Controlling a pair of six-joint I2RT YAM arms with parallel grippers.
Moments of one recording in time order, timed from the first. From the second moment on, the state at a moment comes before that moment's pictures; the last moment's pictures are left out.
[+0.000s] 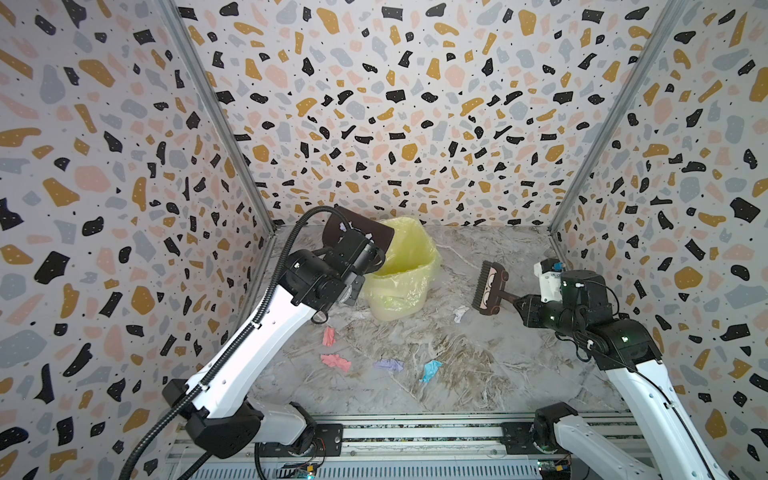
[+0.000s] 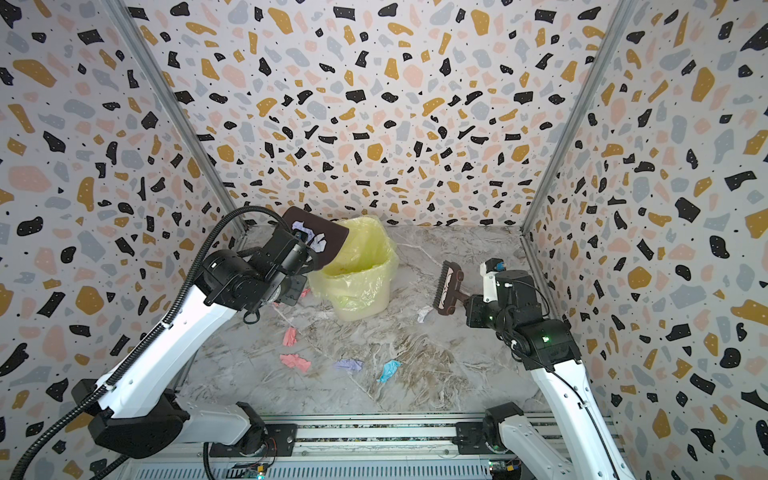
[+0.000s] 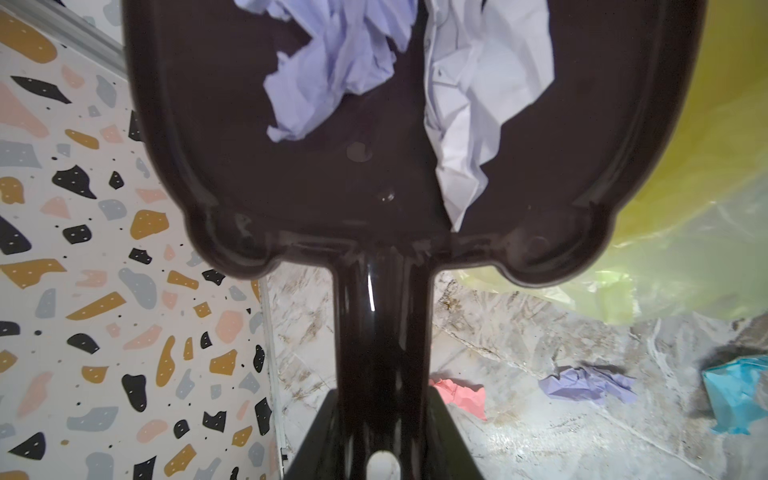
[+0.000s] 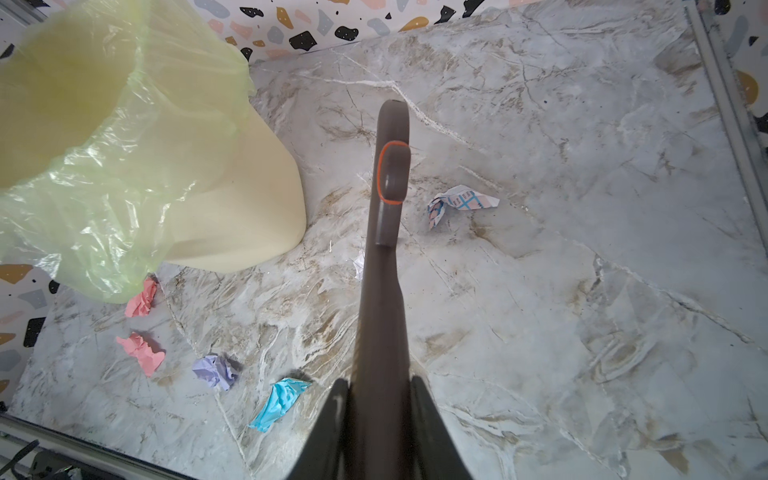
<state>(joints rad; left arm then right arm) -0.67 1.37 1.74 -1.44 -0.56 -0.19 0.27 0.85 1.11 -0.98 -0.12 0.29</state>
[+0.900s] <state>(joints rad) -0.59 1.54 1.78 -1.34 -0.59 0.15 0.16 0.96 1.13 -1.03 -0.27 0.19</state>
